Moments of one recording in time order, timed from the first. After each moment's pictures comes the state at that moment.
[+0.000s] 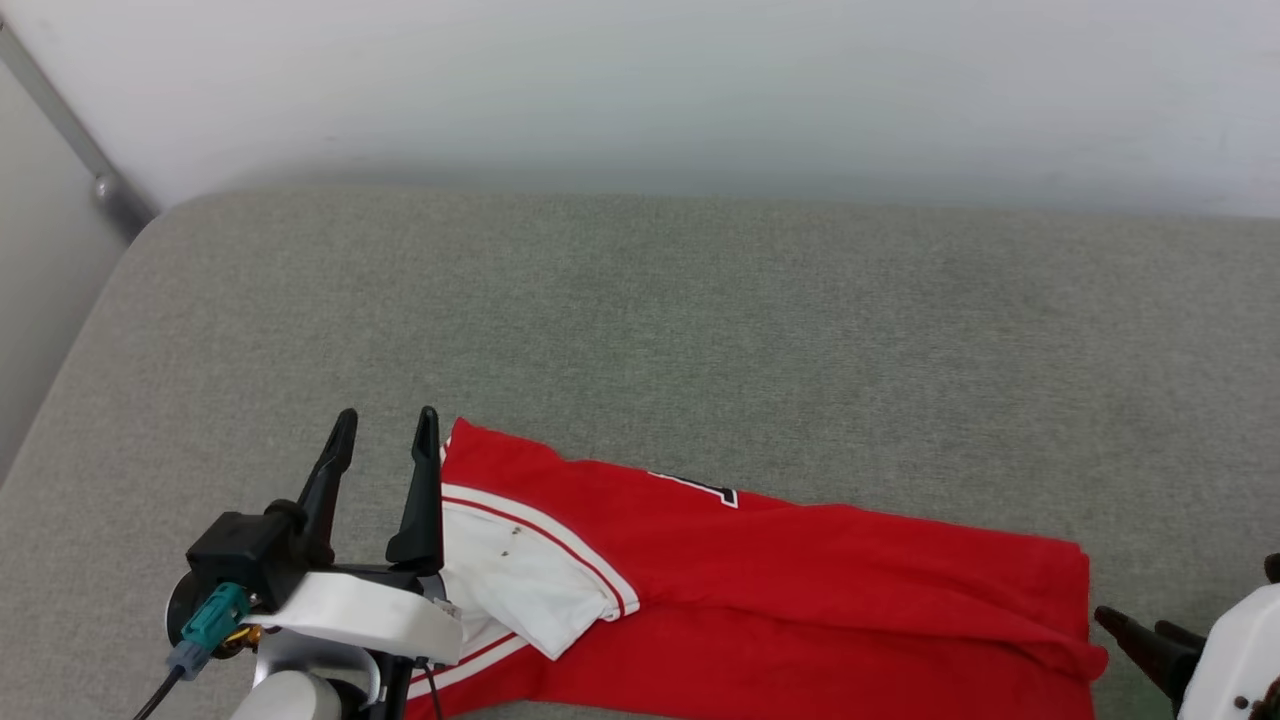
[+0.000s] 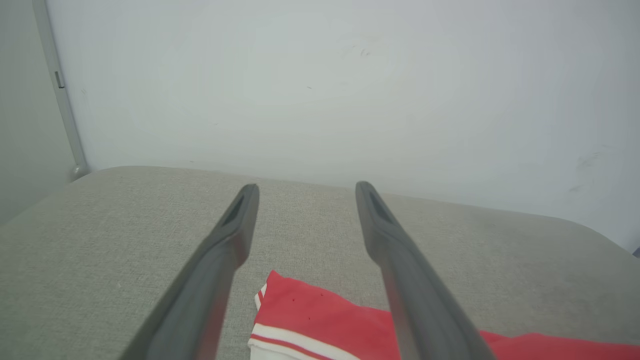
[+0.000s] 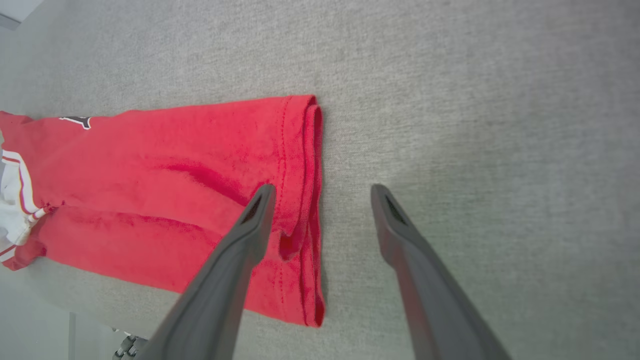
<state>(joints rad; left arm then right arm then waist) -0.12 0.38 -0.37 -0.01 -0.61 0.20 -0.26 0.02 -0.28 -0.22 0.05 0.62 0.13 0.79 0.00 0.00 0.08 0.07</state>
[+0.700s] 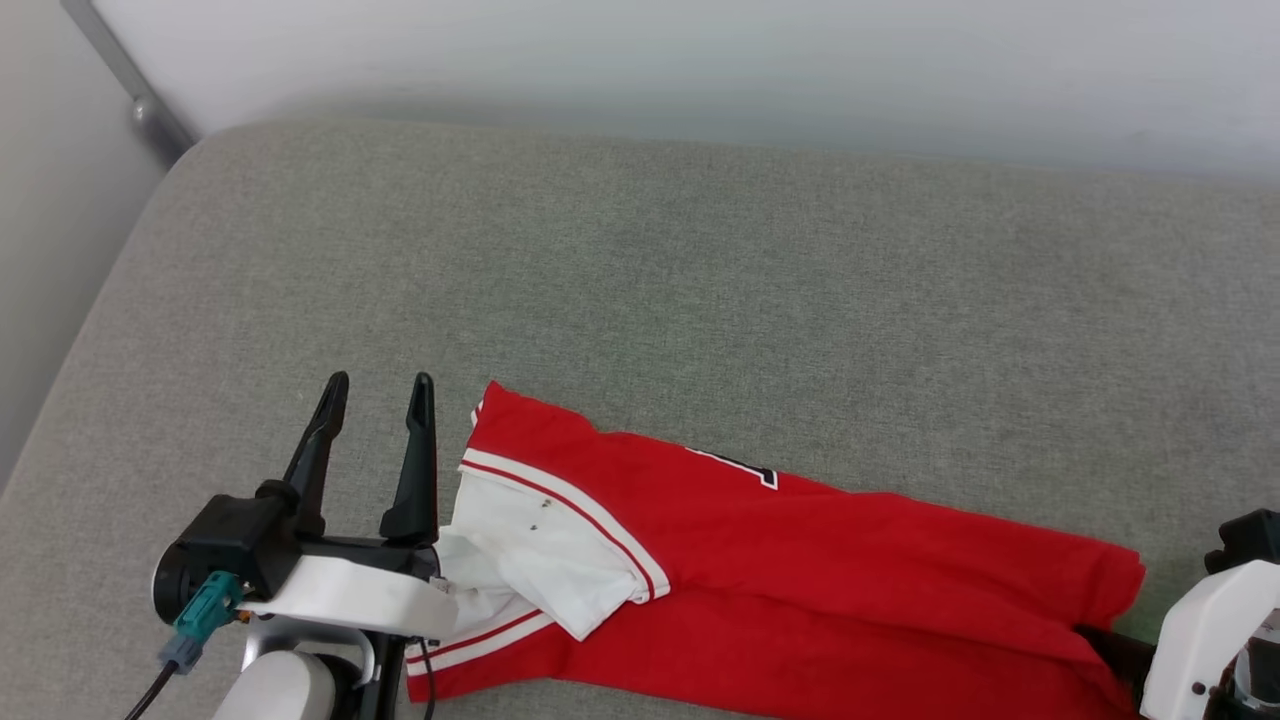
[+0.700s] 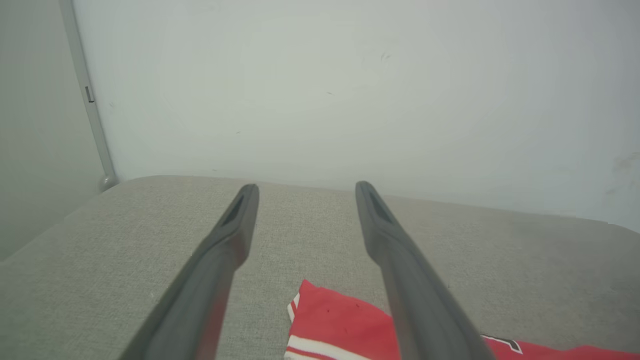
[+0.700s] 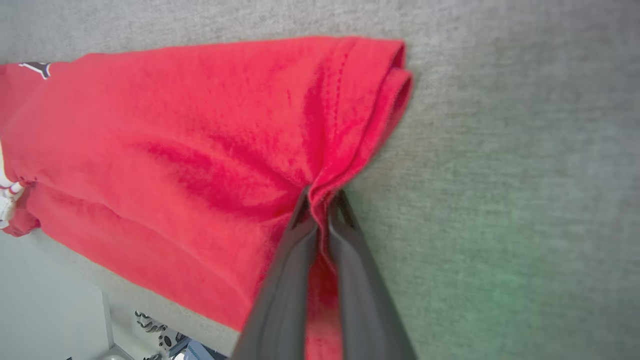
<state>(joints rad) -0.14 0.29 -0.28 -0.01 -0.48 0.12 -0.26 -0.03 -0.26 -0.15 0.16 0.65 0.13 0.87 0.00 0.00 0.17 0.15</state>
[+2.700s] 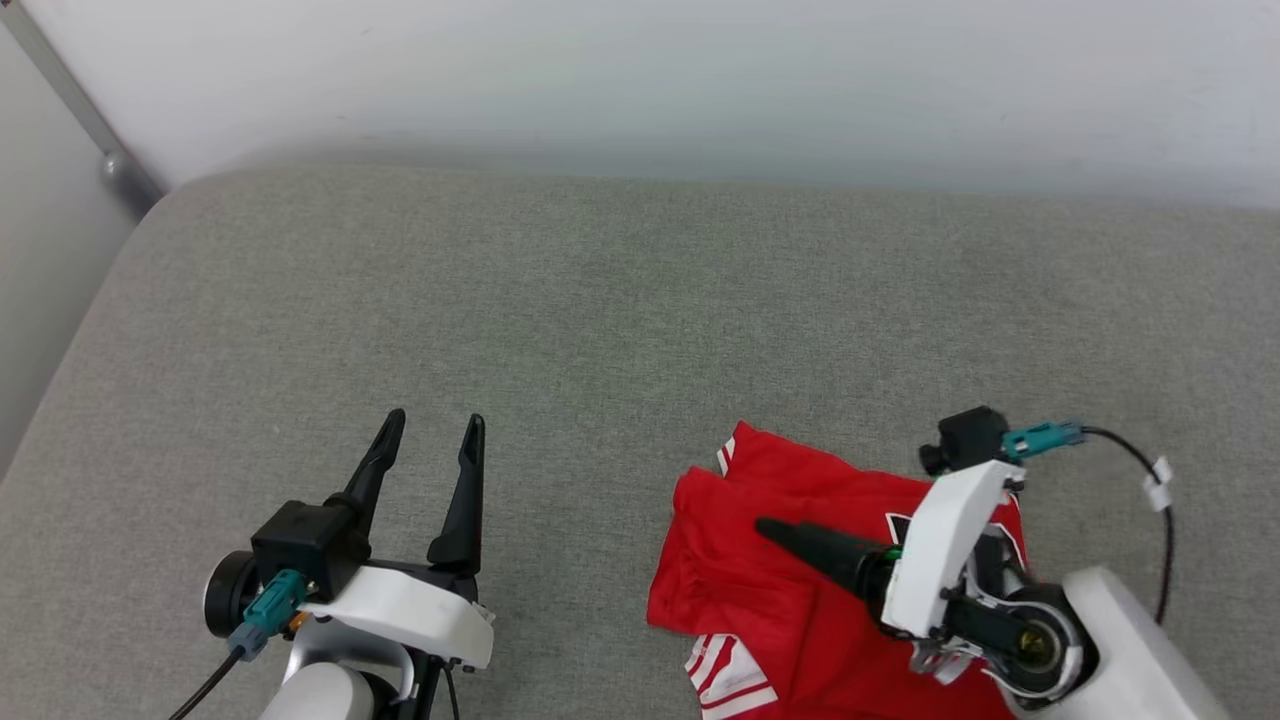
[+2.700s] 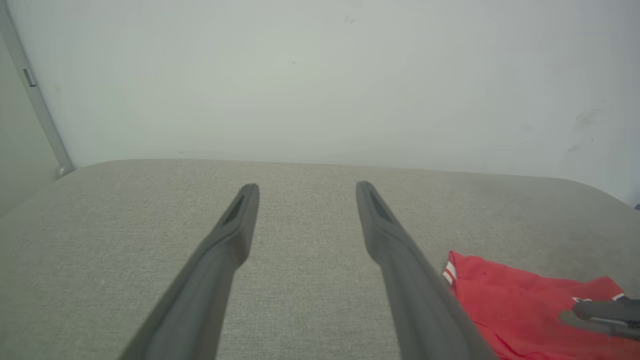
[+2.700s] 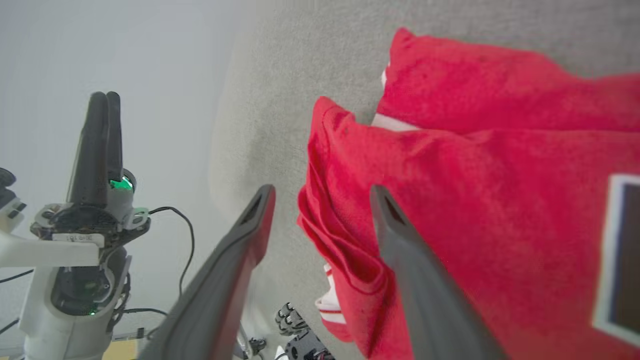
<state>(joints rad) -0.14 0.30 -0.36 0.07 -0.46 0.11 -0.22 -0.32 -0.15 0.33 0.34 1.09 0.13 0.65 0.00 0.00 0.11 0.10</state>
